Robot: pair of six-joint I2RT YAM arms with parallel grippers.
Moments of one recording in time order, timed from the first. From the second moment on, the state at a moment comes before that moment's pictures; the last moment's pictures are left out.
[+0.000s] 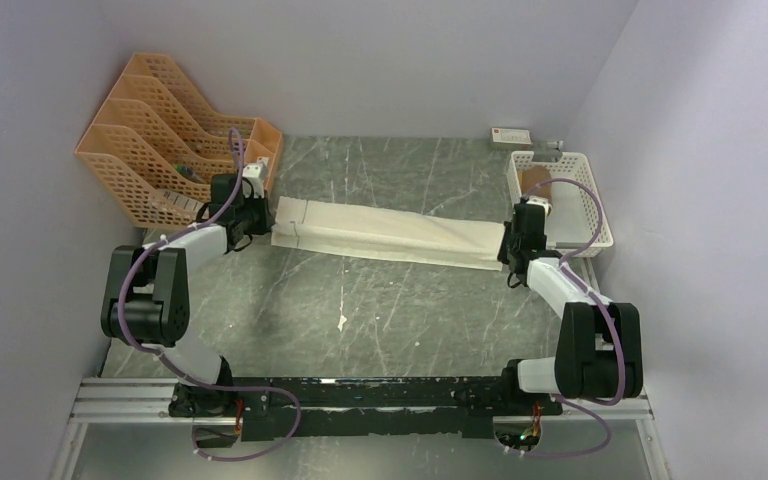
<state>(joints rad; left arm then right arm) -0.07 1.63 0.86 0.10 0.18 -0.06 0.00 1.34 0.64 -0.08 0.22 0.18</state>
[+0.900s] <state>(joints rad) -0.19 1.70 1.18 0.05 0.30 -0.23 0.03 1.46 0.85 0.04 -0.03 0.33</state>
